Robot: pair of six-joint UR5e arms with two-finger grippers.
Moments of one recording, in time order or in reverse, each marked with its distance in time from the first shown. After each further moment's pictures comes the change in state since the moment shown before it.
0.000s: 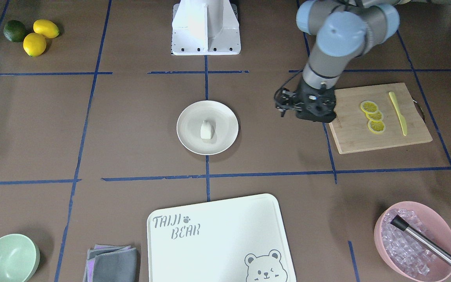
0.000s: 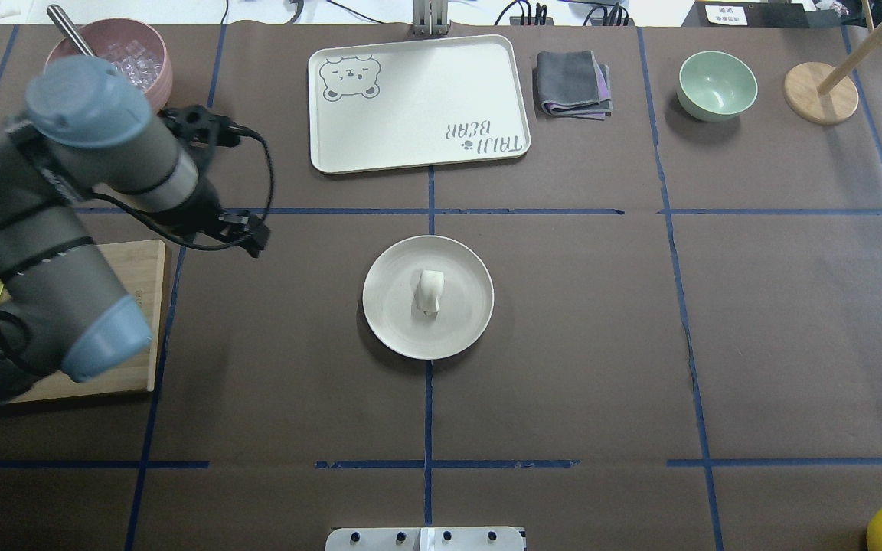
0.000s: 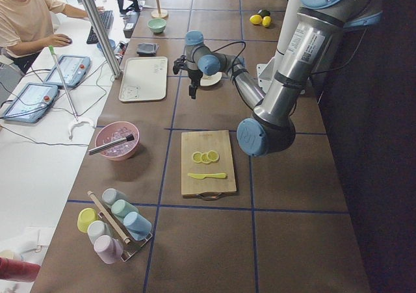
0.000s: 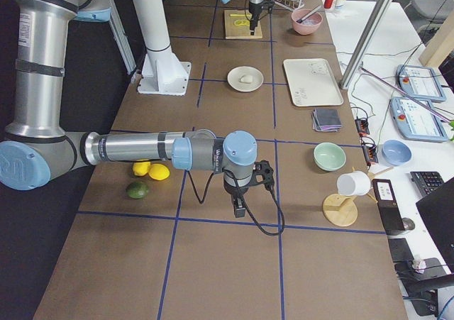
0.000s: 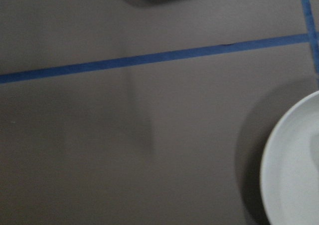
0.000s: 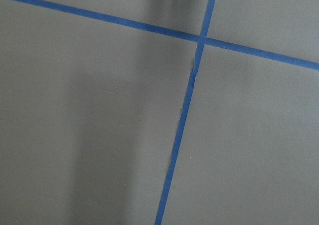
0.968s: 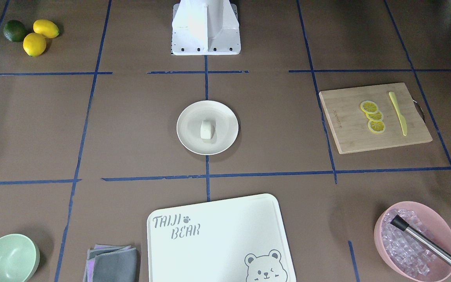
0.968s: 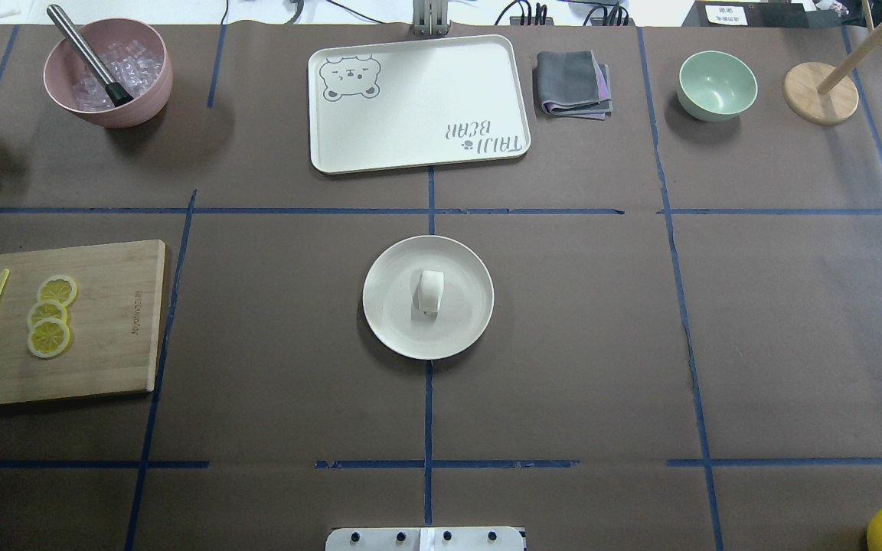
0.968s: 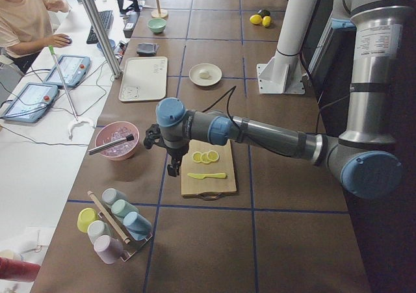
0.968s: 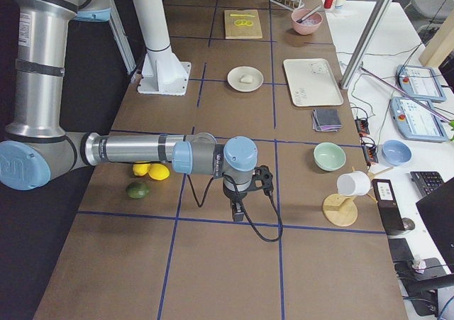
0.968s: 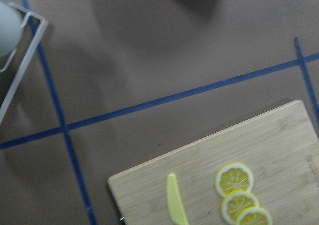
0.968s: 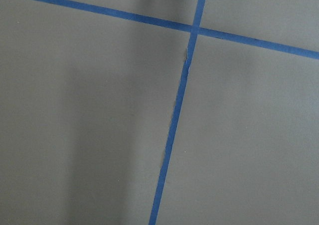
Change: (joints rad) left arm -0.646 0.441 0.079 -0.017 -0.306 0.744; right arm 0.000 0.003 -0.033 0.000 -0.002 0.000
